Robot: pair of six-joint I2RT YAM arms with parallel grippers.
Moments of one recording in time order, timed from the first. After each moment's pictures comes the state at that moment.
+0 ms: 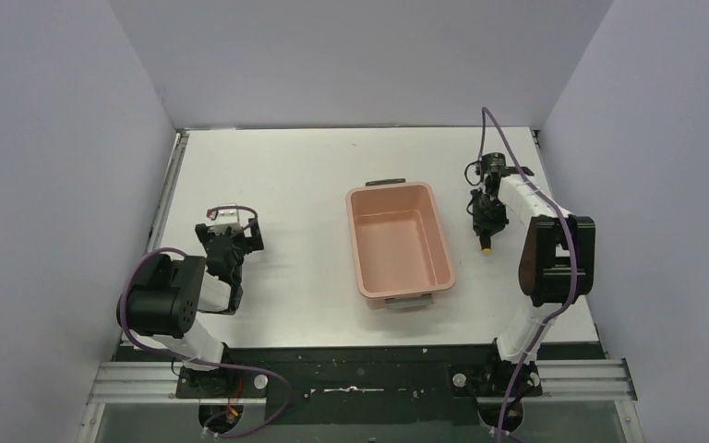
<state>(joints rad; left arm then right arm) -0.10 1.62 0.24 1.19 -0.25 -0.04 0.00 1.83 1.29 -0.77 0.12 0.02</state>
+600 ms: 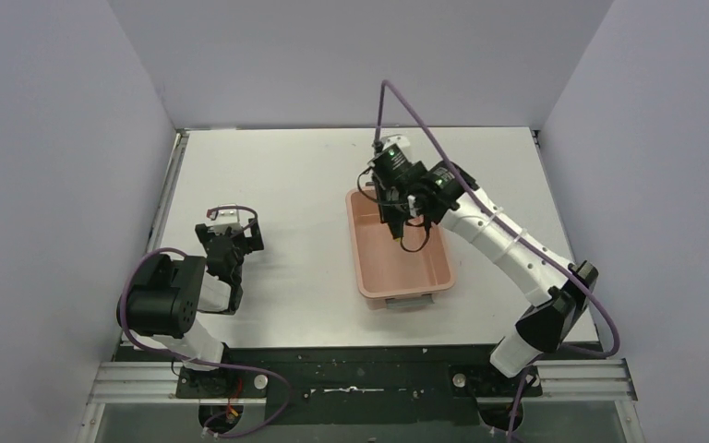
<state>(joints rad) -0.10 1.62 0.24 1.19 -0.25 -0.04 0.74 1.60 1.76 -1.12 0.32 0.40</state>
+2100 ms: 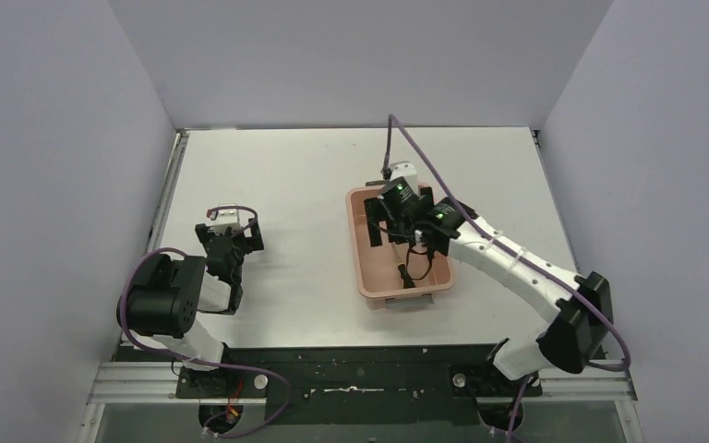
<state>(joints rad) -0.10 1.62 0.24 1.19 -0.25 -0.04 0.79 1.50 1.29 -0.79 0.35 0.44</state>
